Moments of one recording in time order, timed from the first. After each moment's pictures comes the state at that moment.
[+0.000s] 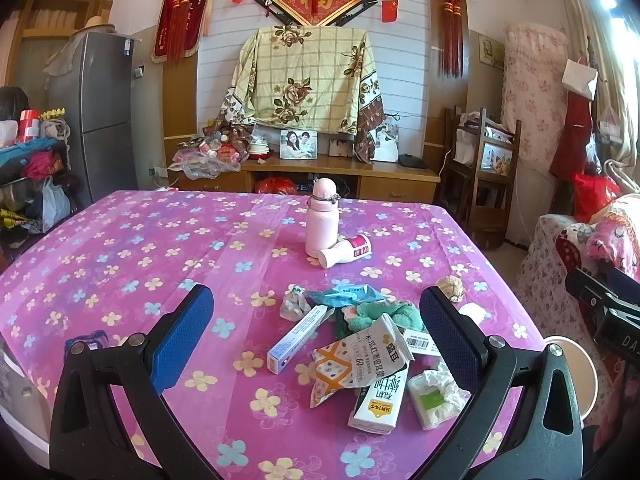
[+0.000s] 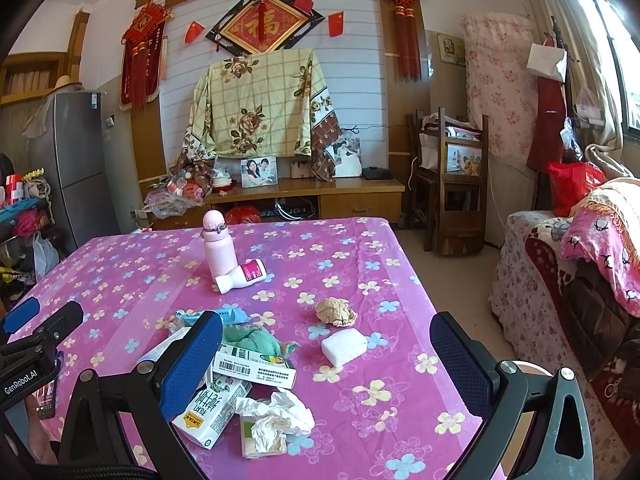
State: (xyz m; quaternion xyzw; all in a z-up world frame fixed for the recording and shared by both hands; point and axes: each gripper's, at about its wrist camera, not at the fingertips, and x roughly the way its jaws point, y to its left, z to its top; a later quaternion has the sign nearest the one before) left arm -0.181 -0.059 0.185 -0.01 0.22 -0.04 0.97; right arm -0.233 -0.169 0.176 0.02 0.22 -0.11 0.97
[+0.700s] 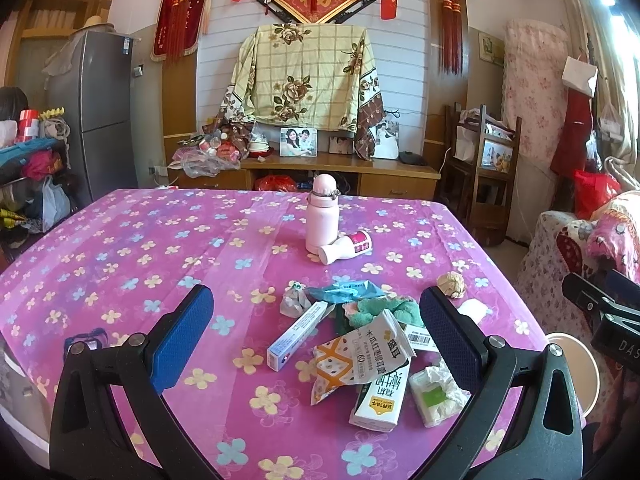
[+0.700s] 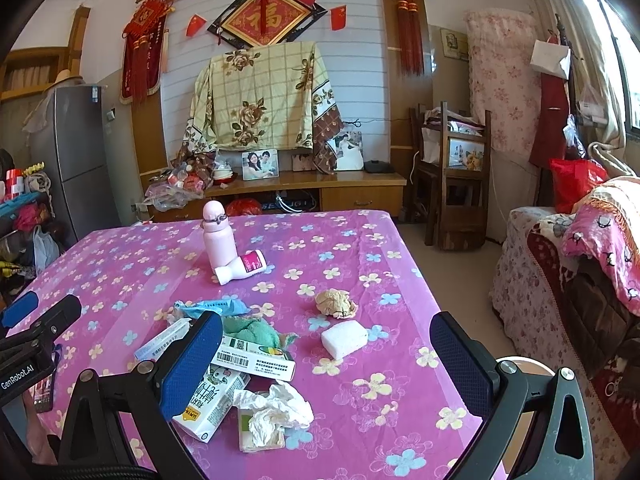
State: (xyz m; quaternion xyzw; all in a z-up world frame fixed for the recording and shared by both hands) left arm -0.181 -0.060 0.182 -0.01 0.22 -0.04 0.97; right arm -0.232 -0.171 0.170 0.02 0.24 -0.10 0.97
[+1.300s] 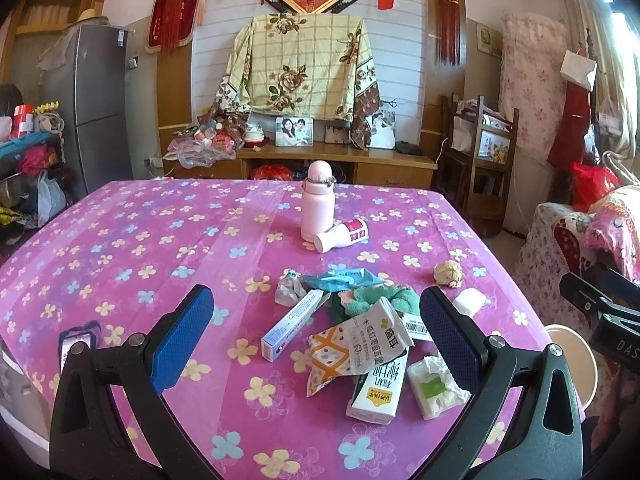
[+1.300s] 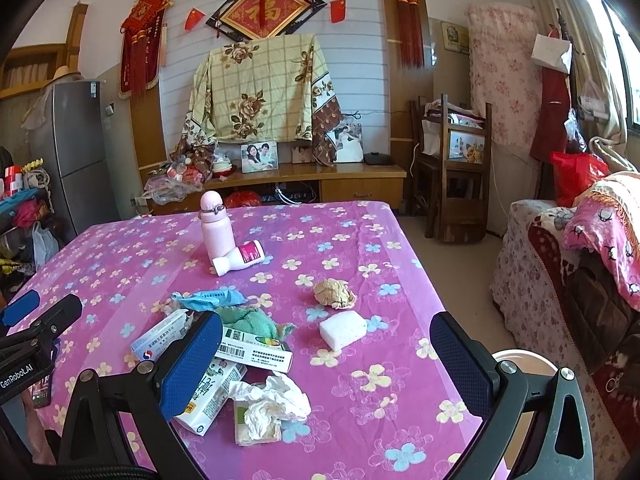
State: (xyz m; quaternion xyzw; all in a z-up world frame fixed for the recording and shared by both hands) left arm -0.173 -0.055 0.168 -0.01 0.25 -0.05 0.97; right arm -0.229 -0.173 0.161 0.02 0.25 -0.10 0.96
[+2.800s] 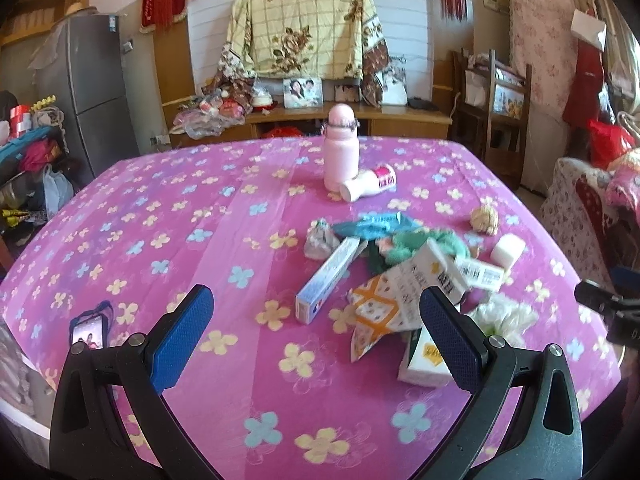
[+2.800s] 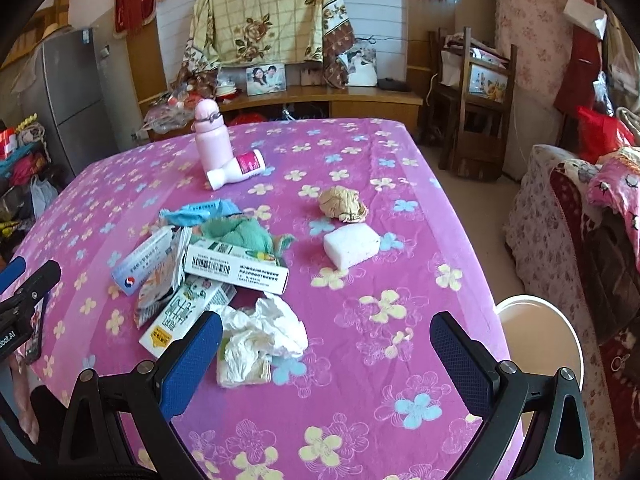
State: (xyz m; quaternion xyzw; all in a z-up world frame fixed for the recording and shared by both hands) left arm -0.154 -0.030 0.122 0.03 0.32 -0.04 0.95; right arm -0.201 -0.181 0.101 0.02 0.39 -0.08 0.92
